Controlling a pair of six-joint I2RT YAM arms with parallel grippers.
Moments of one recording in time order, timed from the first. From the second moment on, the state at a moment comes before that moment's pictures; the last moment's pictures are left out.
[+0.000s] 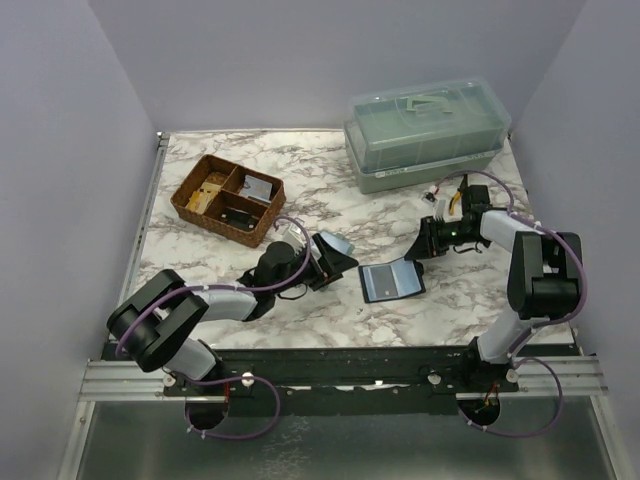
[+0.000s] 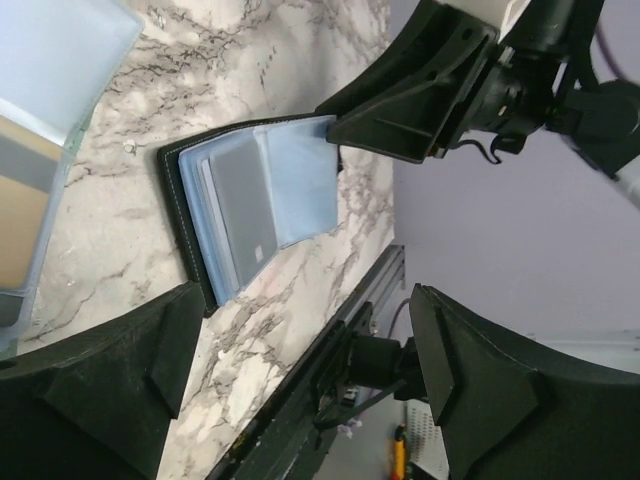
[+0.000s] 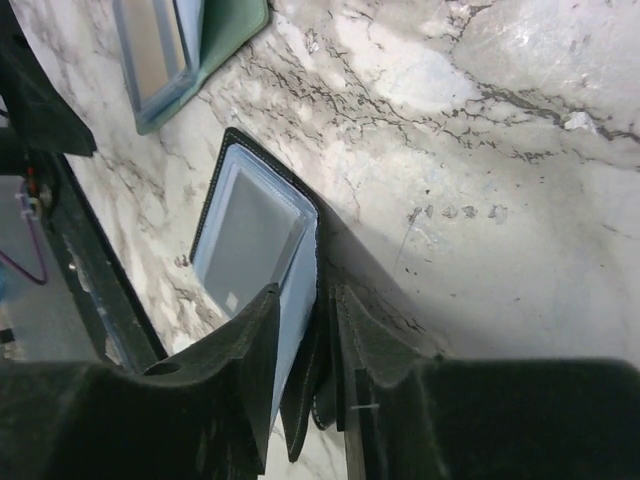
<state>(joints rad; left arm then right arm) -0.77 1.46 0.44 0.72 0.20 -1.20 -0.04 1.72 0.95 -0.53 -0.95 -0.33</state>
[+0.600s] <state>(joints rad) -0.74 1.48 0.40 0.81 0.29 -1.23 -0.02 1.38 0.89 -0.68 -1.09 -1.00</state>
